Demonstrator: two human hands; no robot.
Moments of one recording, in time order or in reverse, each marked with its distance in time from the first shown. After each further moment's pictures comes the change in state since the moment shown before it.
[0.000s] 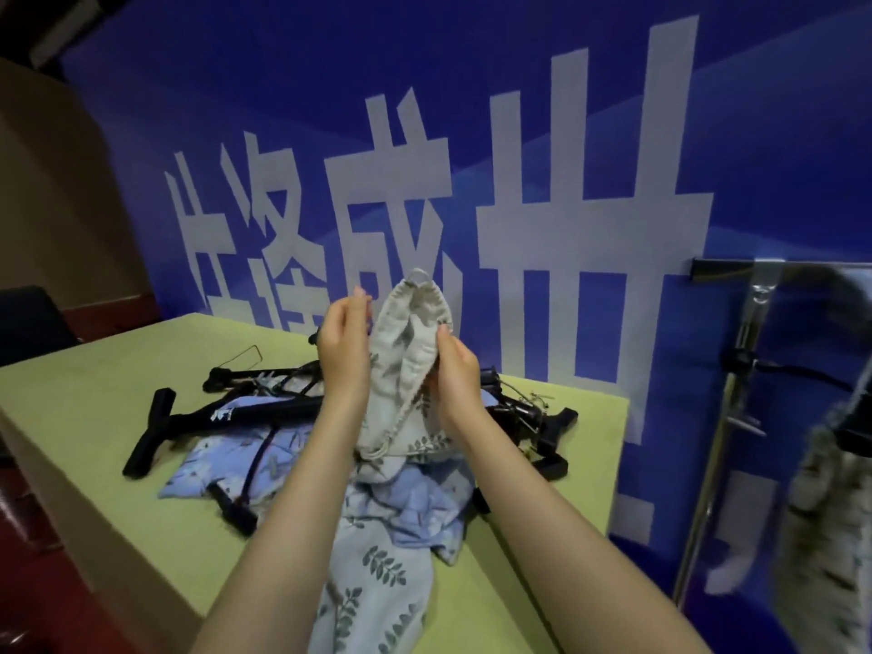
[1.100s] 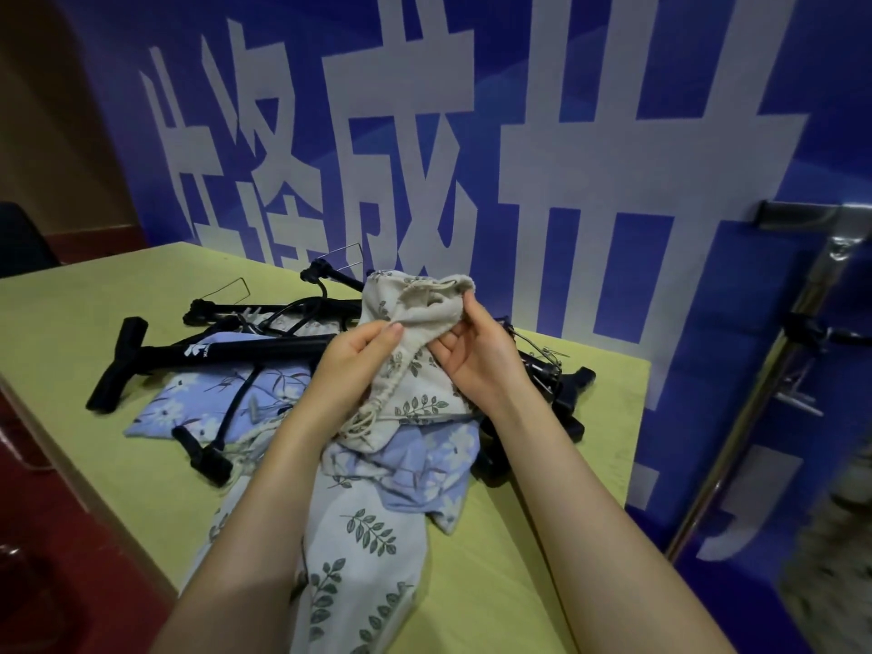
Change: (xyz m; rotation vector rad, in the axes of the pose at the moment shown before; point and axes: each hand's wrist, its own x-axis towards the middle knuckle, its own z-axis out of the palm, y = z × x) left_hand -0.035 -0.058 -0.037 0.140 -0.494 -0.130; right_hand 0.017 0.025 -0.039 0.435 -0.242 0.250
